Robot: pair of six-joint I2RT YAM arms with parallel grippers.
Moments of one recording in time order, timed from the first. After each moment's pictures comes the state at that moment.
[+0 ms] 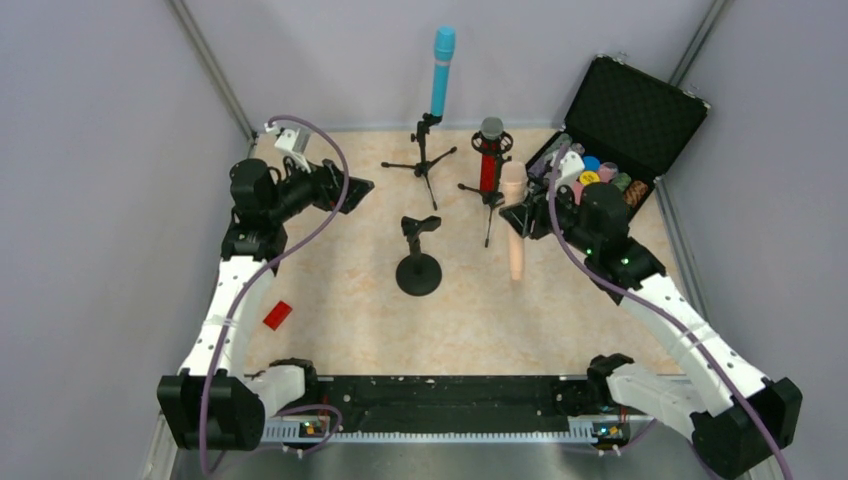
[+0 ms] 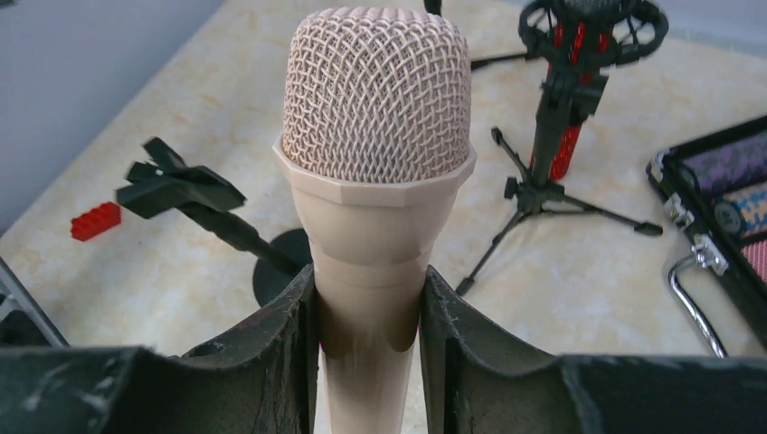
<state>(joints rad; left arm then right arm) -0.01 1.10 0.99 -0.04 0.71 -0.28 0.44 1.01 0.88 -0.17 -0.21 0.19</state>
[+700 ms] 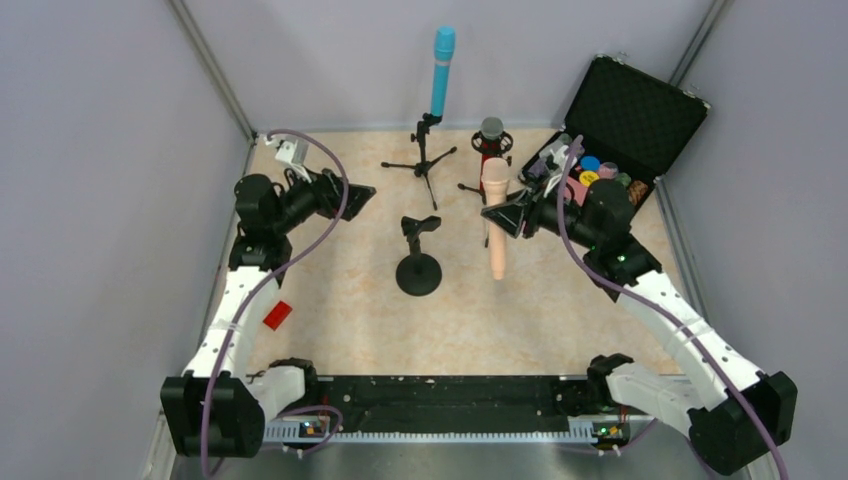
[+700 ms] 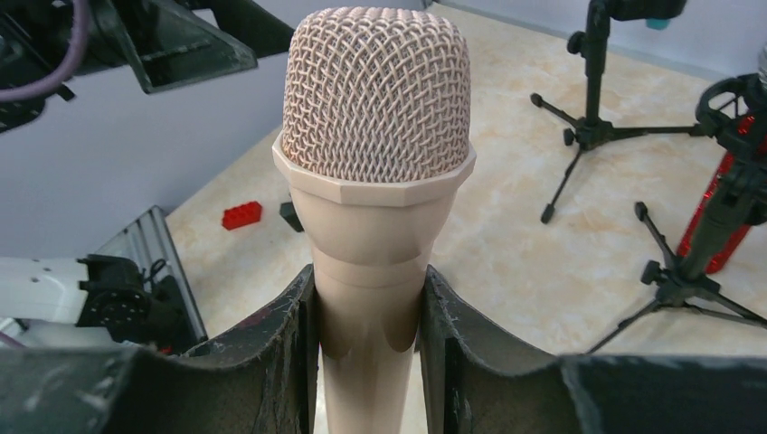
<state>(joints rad) -0.01 1.08 0.86 0.15 0.70 -0.39 0.43 0.99 0.86 0.05 -0.51 0.28</state>
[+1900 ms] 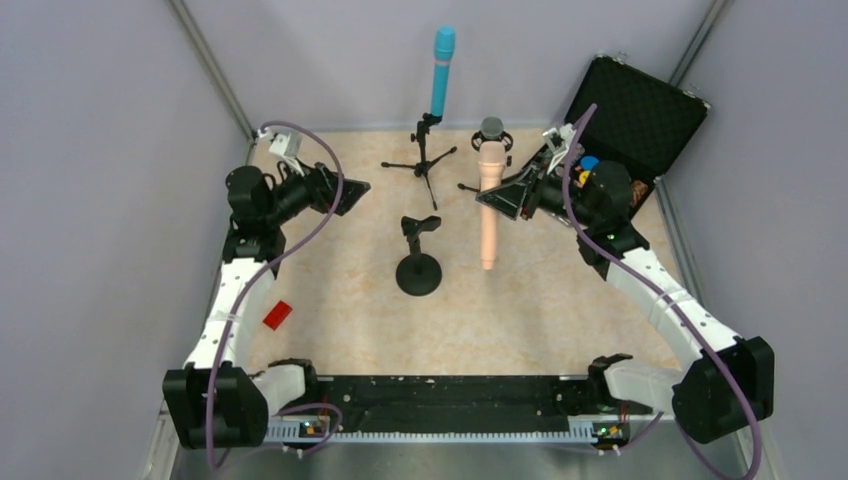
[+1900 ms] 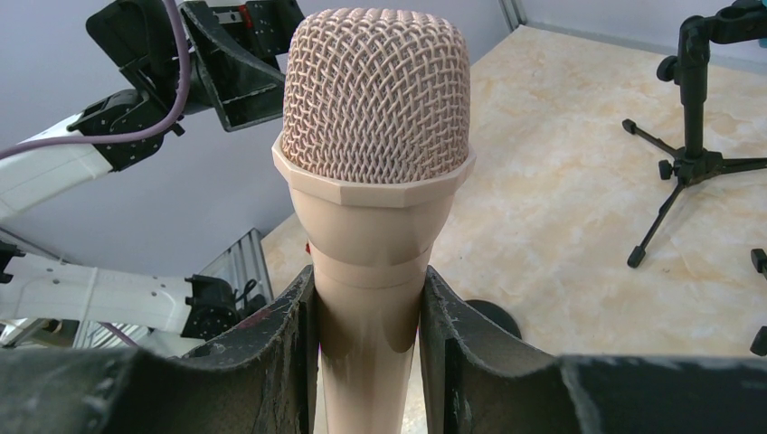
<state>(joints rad) 0.04 1.12 0.91 0.12 0.79 -0.37 0.34 1.15 0.90 0.33 -0.77 0.55</state>
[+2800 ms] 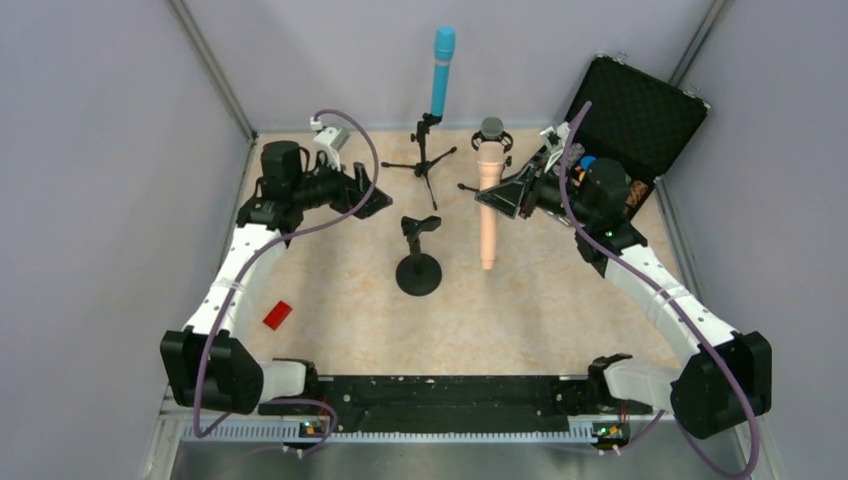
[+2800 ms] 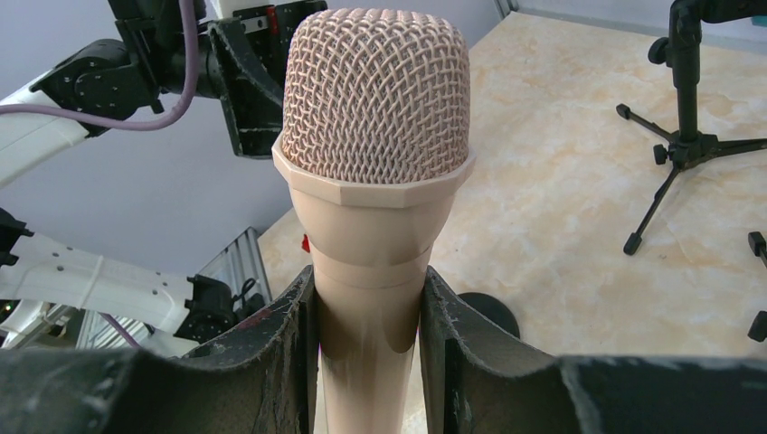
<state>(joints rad) -0.08 1.28 1.14 -0.30 0.75 -0.15 0.34 1.17 0.91 0.30 -0.76 0.55</state>
